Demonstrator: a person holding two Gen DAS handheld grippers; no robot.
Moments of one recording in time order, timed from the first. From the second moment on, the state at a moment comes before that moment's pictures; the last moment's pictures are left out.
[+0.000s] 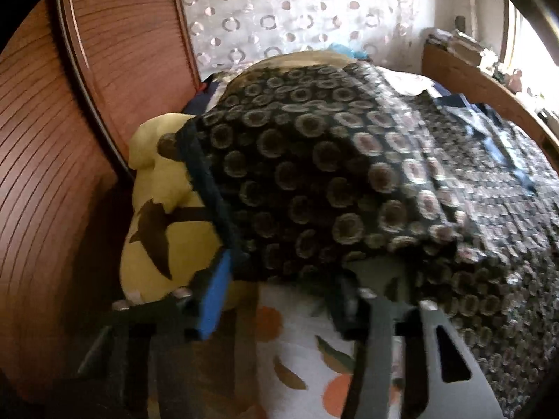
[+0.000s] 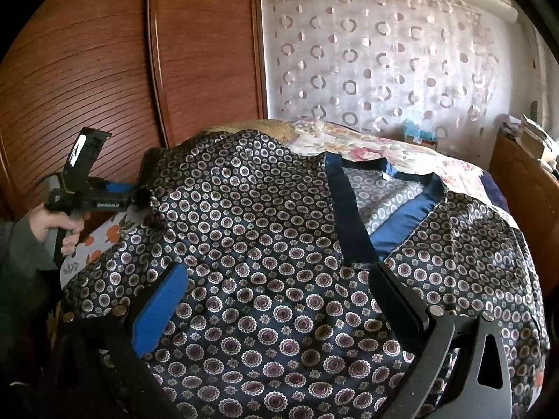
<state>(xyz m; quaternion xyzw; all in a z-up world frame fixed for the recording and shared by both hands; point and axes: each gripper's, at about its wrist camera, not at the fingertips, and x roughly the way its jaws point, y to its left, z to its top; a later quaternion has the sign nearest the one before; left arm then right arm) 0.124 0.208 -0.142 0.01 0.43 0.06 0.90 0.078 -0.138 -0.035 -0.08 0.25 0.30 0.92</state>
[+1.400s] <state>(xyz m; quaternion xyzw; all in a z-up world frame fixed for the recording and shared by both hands) 0.078 0.111 -0.002 0.00 0.29 -0.10 0.95 0.085 -0.178 -0.024 -0.03 0.25 0.29 0.92</state>
